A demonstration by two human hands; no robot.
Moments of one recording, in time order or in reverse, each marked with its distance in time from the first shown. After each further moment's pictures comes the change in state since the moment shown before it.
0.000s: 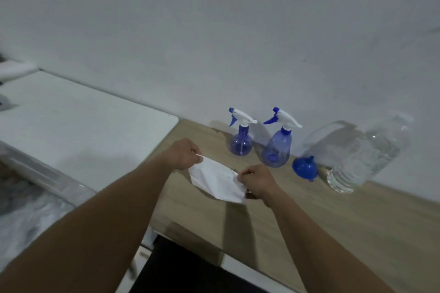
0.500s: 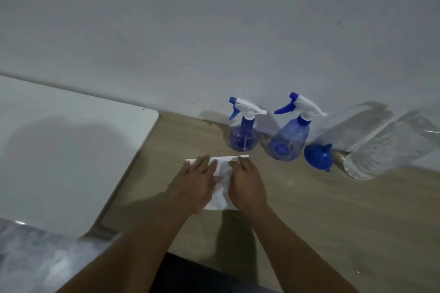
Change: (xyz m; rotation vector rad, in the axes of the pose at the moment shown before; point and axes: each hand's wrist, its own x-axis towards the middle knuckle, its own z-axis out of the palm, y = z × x) left_hand 0.063 -0.067 0.106 0.484 0.054 0.455; right_hand 0.088 0.038 0.086 -0.776 0.274 -0.395
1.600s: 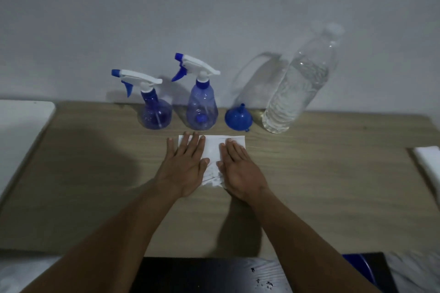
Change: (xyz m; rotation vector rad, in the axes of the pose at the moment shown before) left_hand 0.060 0.171 0.041 0.150 -0.149 0.159; right_hand -0.080 0.187 -0.045 -0.090 -0.118 -0.017
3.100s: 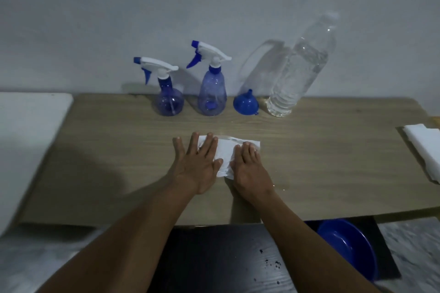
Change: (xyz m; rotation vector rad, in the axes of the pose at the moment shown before) left_hand -0.058 0.007 -0.010 0.043 -0.106 -0.002; right_hand -0.056 -0.063 0.005 0.015 -0.017 0.221
